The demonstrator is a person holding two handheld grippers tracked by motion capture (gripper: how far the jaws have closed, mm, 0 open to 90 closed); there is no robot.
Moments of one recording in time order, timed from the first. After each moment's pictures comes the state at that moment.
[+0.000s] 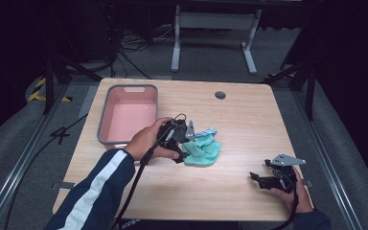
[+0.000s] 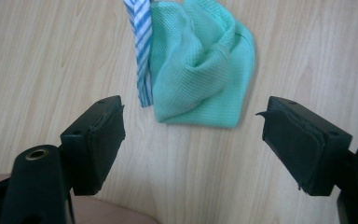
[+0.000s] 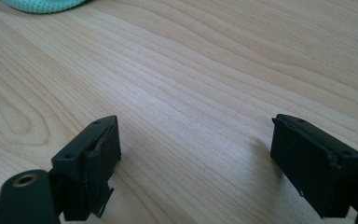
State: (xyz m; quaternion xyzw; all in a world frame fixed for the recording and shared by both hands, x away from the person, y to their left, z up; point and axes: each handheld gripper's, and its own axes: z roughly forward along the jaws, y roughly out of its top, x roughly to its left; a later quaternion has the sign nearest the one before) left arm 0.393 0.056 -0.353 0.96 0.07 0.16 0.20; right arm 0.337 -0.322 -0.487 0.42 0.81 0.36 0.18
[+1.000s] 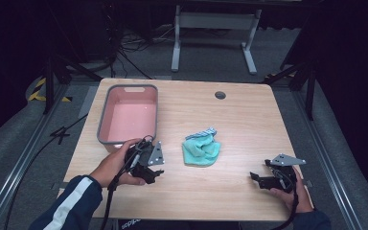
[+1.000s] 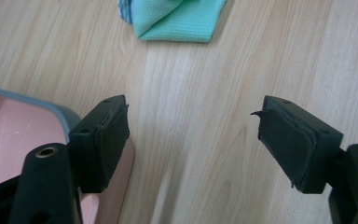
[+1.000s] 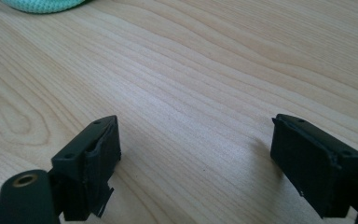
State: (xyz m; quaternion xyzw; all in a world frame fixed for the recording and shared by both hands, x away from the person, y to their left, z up) left arm 0.341 0.136 -0.386 0.95 0.11 0.18 0.23; right arm 0.337 -0.322 -0.487 0.42 0.81 0.36 0.18
